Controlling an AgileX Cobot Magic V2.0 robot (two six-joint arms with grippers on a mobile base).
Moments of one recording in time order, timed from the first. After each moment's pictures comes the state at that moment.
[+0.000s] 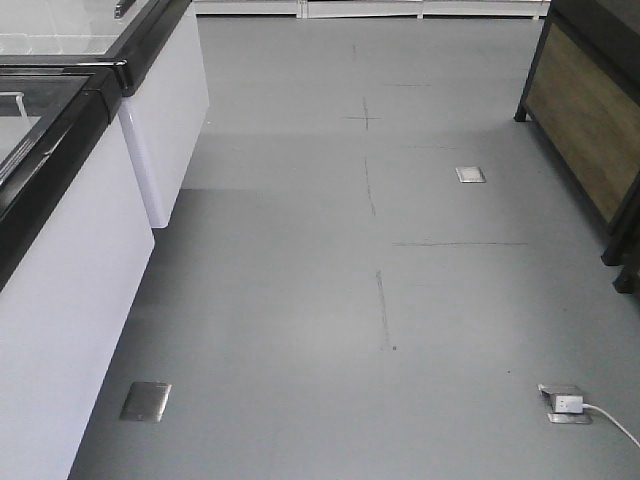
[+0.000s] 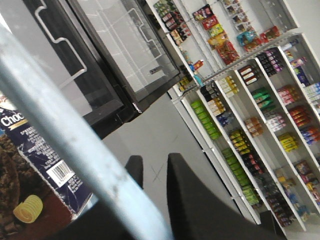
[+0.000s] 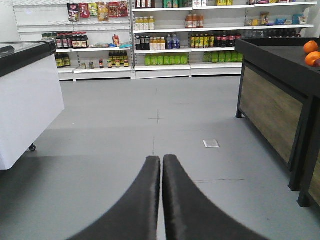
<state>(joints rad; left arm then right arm) 0.41 1.46 -1.35 -0.78 0.24 -0.17 -0.04 -0.01 0.03 0.00 0.11 0.01</state>
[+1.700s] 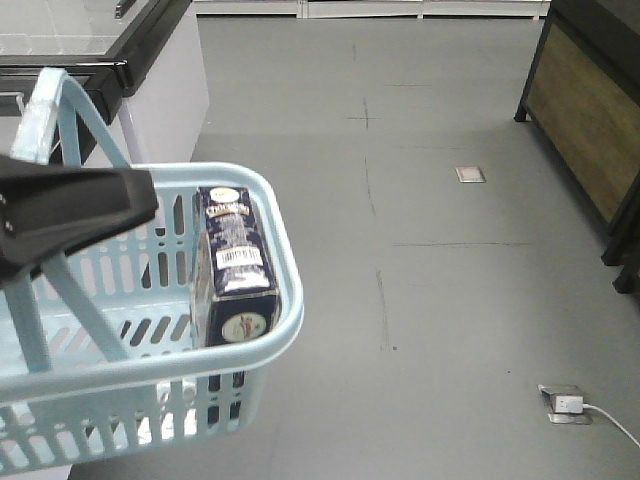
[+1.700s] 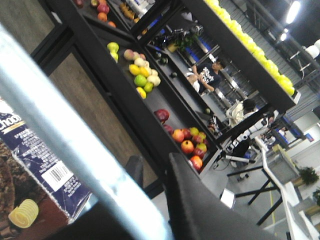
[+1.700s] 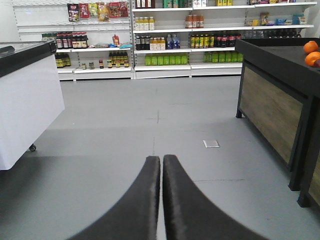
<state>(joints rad) -0.10 0.90 -0.85 -1.41 0.96 0.60 -0.04 -0.01 0.03 0.00 0.11 0.01</state>
